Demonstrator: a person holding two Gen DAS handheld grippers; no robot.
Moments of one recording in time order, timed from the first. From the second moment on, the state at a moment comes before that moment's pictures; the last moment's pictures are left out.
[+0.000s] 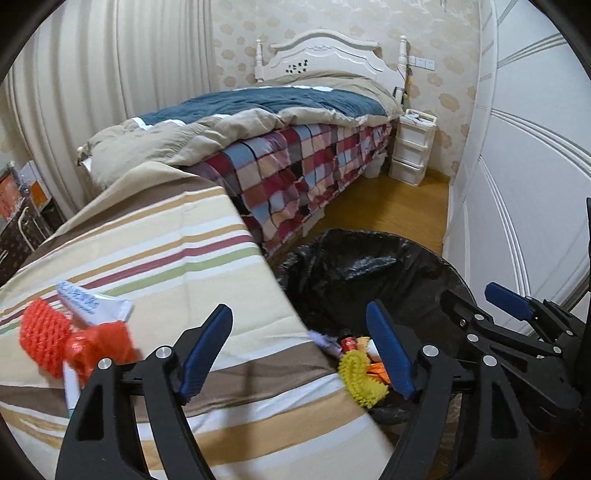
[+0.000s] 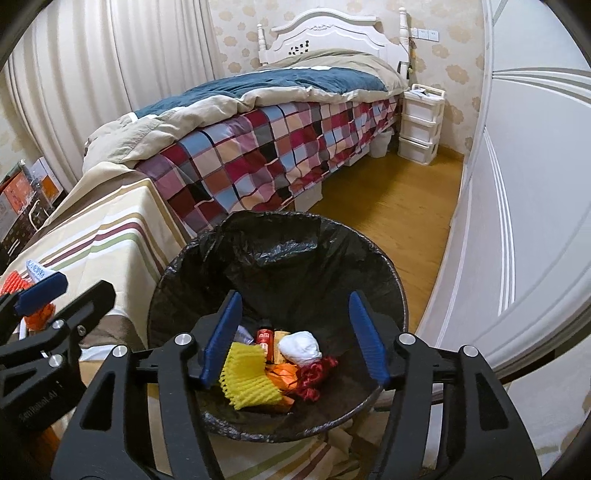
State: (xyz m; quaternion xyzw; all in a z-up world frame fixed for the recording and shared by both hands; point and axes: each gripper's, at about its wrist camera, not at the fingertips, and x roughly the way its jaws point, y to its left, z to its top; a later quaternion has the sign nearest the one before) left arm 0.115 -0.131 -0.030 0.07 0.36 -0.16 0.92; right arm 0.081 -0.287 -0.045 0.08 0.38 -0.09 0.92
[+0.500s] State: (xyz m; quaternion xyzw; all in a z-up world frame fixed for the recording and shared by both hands) left arm 0.098 -0.045 -0.019 0.04 0.36 -0.07 0.93; right arm 0.069 -0.224 -0.034 0.07 0.37 -0.03 0.92
